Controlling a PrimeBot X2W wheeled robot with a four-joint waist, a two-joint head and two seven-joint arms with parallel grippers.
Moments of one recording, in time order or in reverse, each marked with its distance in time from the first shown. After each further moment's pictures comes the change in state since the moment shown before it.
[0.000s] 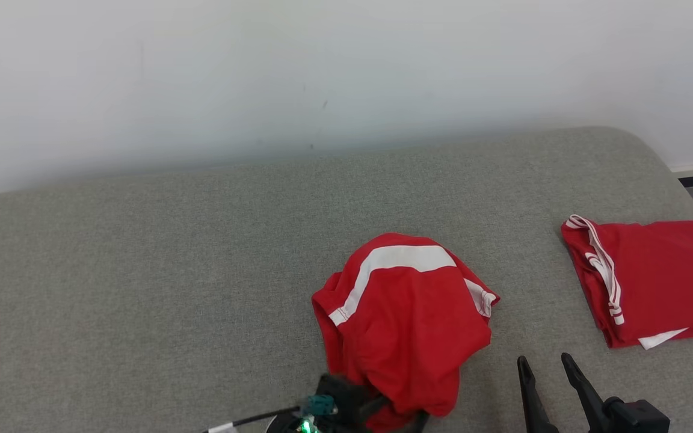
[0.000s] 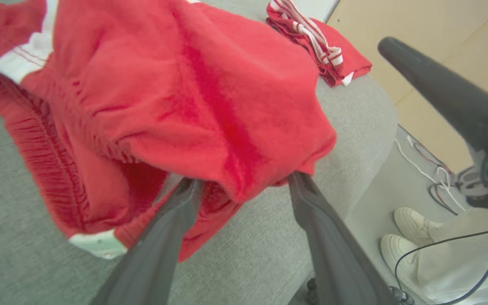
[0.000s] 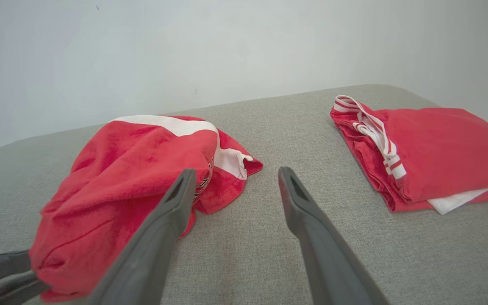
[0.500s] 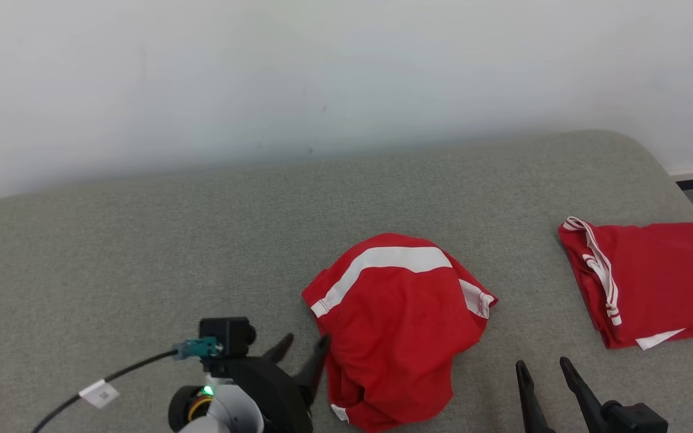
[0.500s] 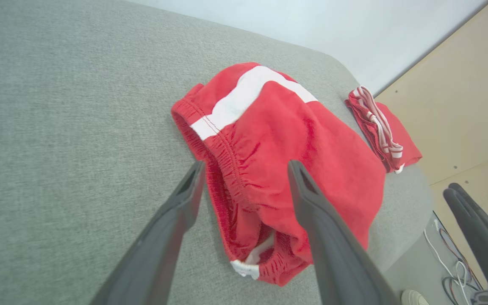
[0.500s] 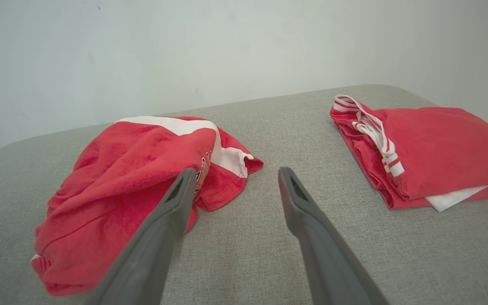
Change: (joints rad) left arm 0.042 0.205 0.247 -0.346 -0.223 0.200 0.201; right arm 0.013 0.001 0.002 -0.006 -0.001 0.000 0.002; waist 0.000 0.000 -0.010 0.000
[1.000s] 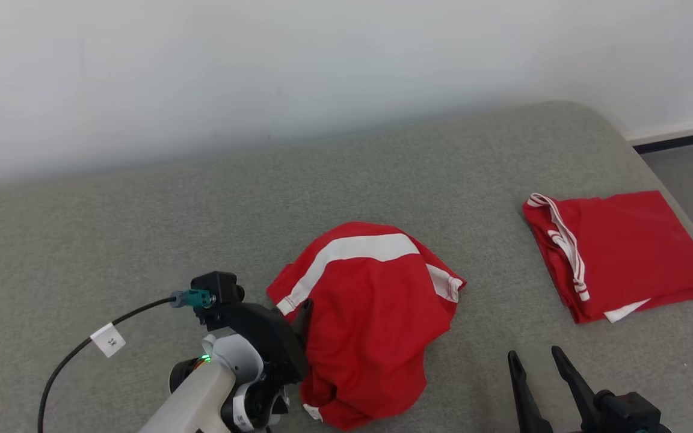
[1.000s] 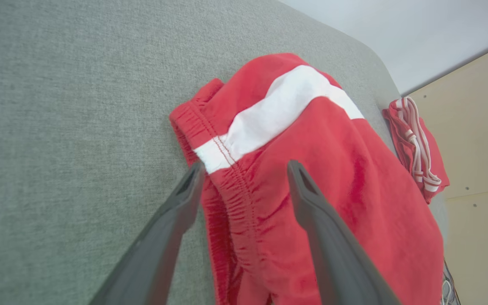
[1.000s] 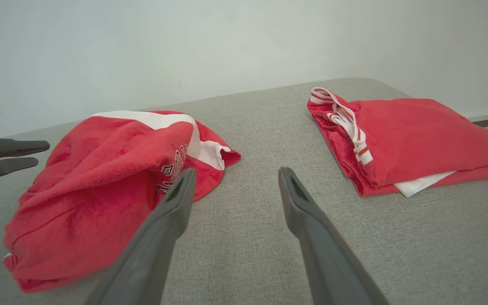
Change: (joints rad) left arm -0.185 -0.129 0.082 0.365 -0.084 0.013 0.031; right arm -0.026 -0.012 0.030 -0.006 0.001 0.000 0.011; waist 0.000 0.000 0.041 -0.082
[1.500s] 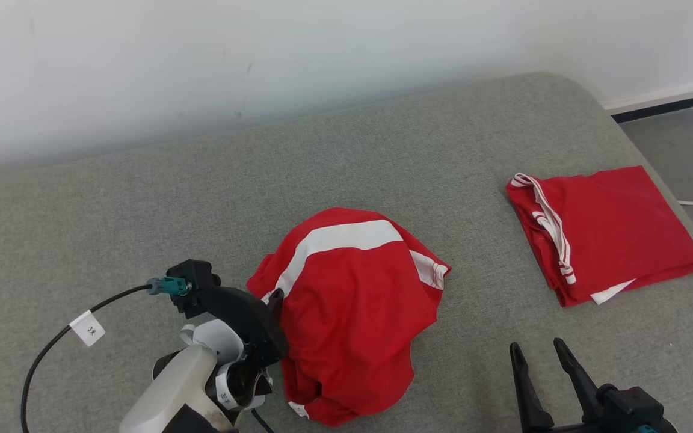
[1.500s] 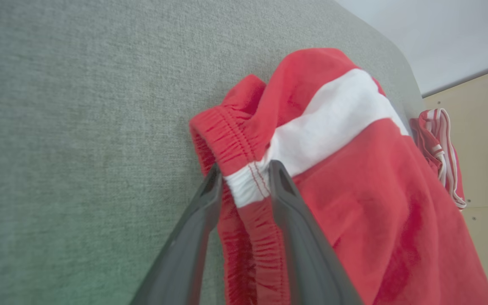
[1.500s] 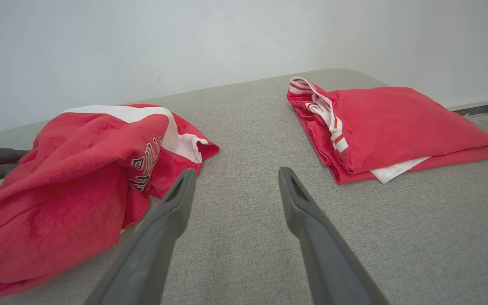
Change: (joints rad) left arm -0.093 -0.030 0.053 0.188 -0.053 -0.044 -0.018; right arm -0.019 0.001 -0.005 0.004 0.003 0.000 -0.017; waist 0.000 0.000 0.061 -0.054
